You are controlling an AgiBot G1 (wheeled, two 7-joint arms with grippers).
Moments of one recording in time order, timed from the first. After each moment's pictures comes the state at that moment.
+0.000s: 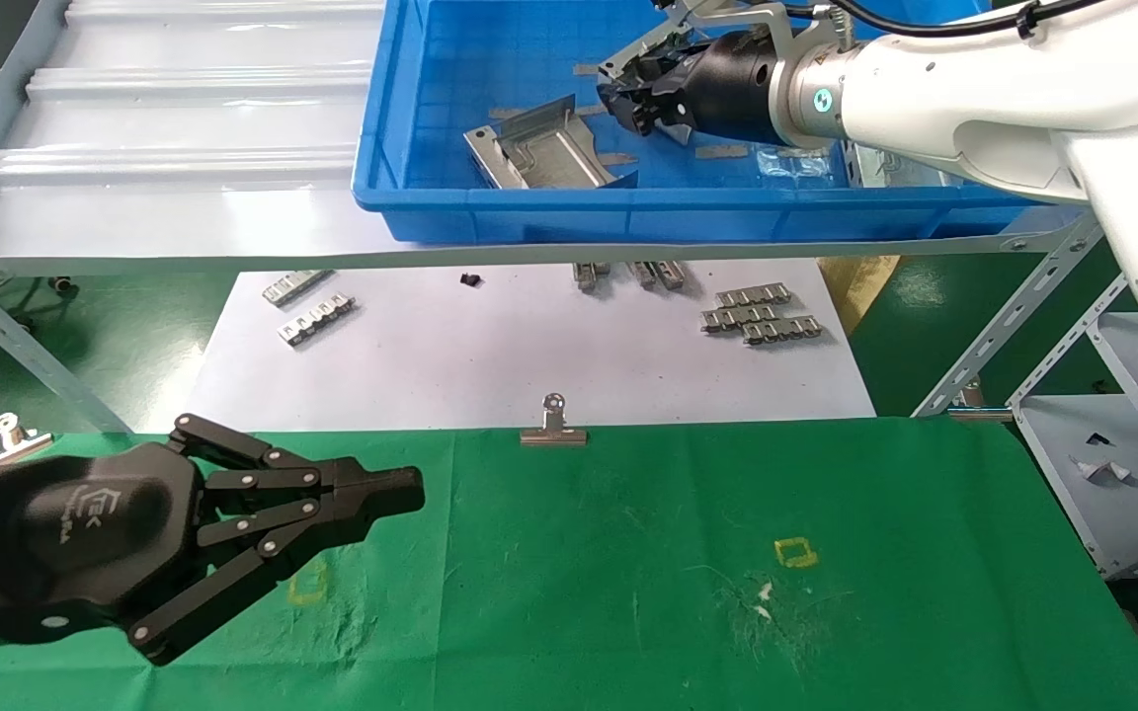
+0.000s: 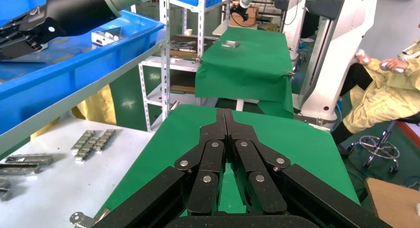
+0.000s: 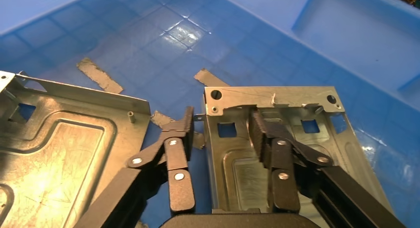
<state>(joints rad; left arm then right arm) -1.08 0.56 0.39 -1.22 0.63 1.41 -0.12 1.94 -1.37 -0.88 0.29 -1.44 -0.63 0.39</state>
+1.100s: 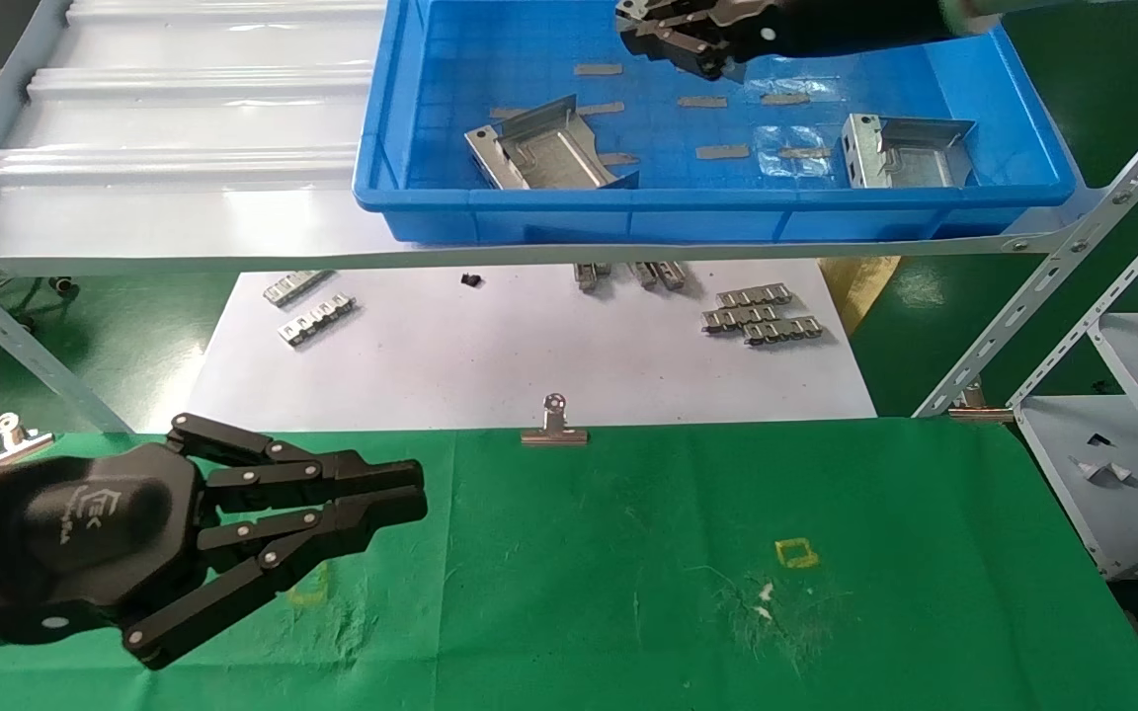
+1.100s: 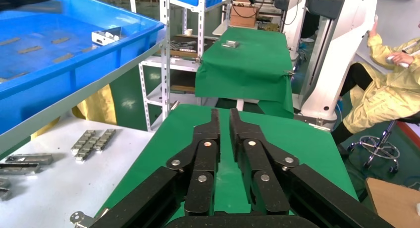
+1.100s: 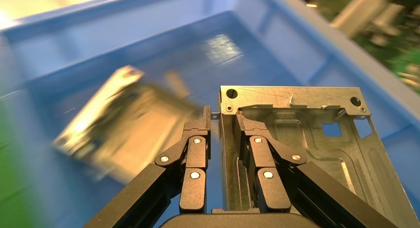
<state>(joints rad) -1.08 0.56 0.39 -1.22 0.63 1.41 -0.12 2.14 -1.17 -0.95 0.33 -1.26 -1.15 0.21</state>
